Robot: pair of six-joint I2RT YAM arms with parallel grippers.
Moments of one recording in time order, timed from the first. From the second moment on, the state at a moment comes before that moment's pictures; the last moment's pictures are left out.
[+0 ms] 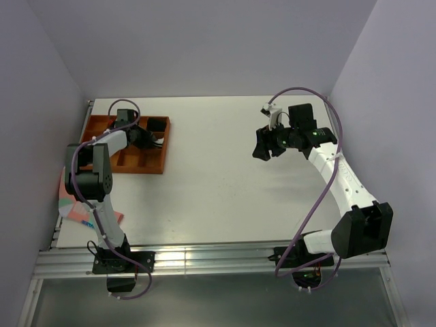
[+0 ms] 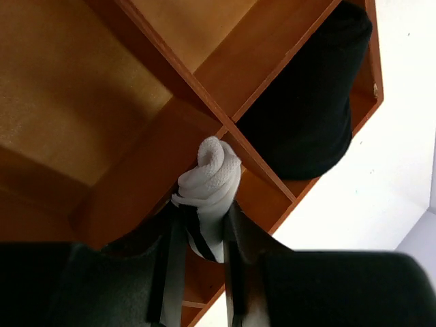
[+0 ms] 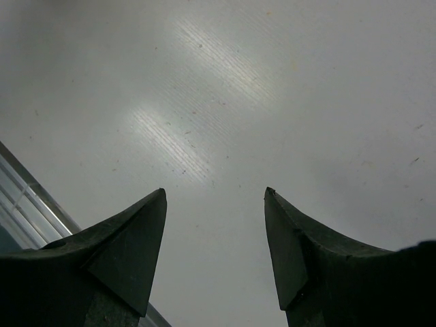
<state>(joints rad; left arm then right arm) -0.01 1.96 1.28 -0.21 0.12 -1.00 0.18 1.33 1.21 -0.72 -0.54 -0.21</state>
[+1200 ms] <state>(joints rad) -0.04 2.01 1.52 -0.52 -0.04 -0.90 0.18 1.39 1.23 -0.74 -0.56 -0.23</state>
